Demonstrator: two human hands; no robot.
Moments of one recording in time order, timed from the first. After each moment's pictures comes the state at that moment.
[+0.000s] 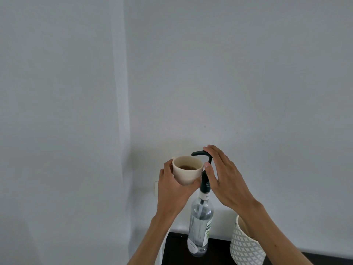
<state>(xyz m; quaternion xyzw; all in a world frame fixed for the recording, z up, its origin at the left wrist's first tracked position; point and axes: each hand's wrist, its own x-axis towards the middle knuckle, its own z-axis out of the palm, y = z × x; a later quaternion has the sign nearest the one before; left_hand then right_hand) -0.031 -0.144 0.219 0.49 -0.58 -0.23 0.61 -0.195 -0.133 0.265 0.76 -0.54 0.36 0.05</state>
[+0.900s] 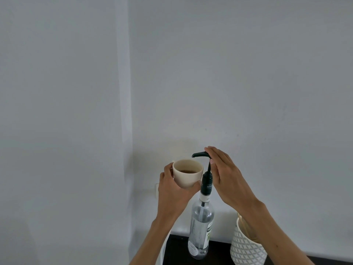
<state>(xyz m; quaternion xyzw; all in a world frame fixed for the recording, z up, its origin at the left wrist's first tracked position) -0.029 -0.142 0.218 0.51 -0.58 -0.24 0.59 -0.195 -0.131 0.273 0.76 -0.52 0.38 0.06</state>
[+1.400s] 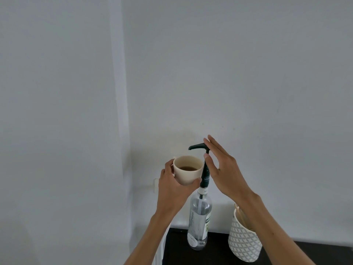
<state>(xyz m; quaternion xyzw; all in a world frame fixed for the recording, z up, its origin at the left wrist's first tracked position) -0.025 -0.139 0.213 0.48 -0.61 -0.26 0.58 -0.189 -0.127 0.277 0.74 -0.51 0.44 -0.03</state>
